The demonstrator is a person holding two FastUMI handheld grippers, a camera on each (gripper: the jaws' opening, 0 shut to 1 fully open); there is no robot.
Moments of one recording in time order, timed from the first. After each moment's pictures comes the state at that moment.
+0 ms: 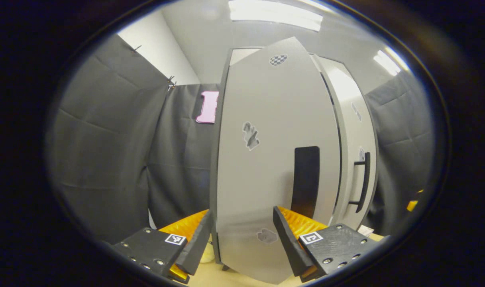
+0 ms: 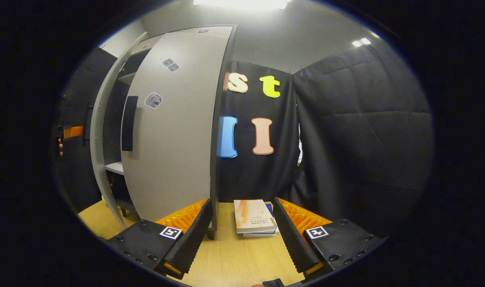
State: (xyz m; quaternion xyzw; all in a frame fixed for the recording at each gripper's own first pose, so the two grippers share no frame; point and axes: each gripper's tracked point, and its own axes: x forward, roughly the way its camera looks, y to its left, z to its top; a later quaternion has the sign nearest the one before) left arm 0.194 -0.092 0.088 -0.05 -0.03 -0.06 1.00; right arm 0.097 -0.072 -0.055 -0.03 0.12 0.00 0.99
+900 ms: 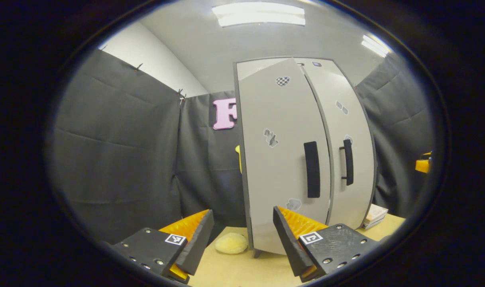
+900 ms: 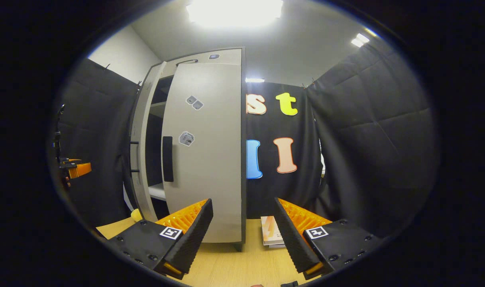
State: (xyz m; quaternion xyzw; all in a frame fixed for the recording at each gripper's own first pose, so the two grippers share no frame) left arm 0.047 -0.012 0.086 0.02 -0.03 0.00 1.00; right arm 0.067 -0.026 0.012 0.01 0.05 0.08 1.00
